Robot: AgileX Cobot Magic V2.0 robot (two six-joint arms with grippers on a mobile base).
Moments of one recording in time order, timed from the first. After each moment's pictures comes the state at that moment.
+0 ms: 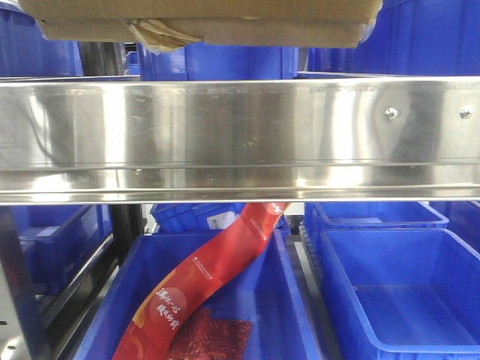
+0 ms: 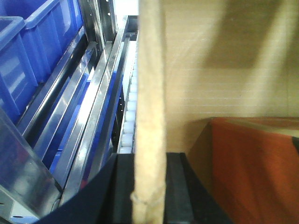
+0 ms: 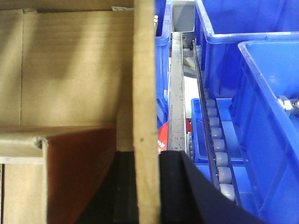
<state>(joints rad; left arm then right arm) -0.51 1.44 -1.78 0.65 1.05 -0.65 0.44 1.42 -1.65 -0.50 0.82 0.65</state>
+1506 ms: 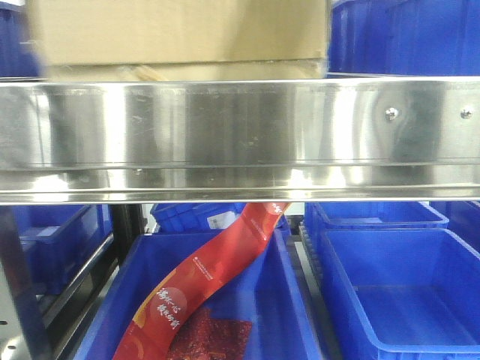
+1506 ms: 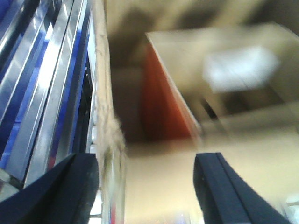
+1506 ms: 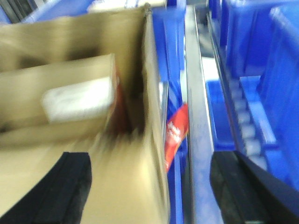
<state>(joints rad) -0.26 1.54 -1.80 0.19 0.96 -0.34 0.44 1.52 -1.66 -0.48 0.76 0.71</state>
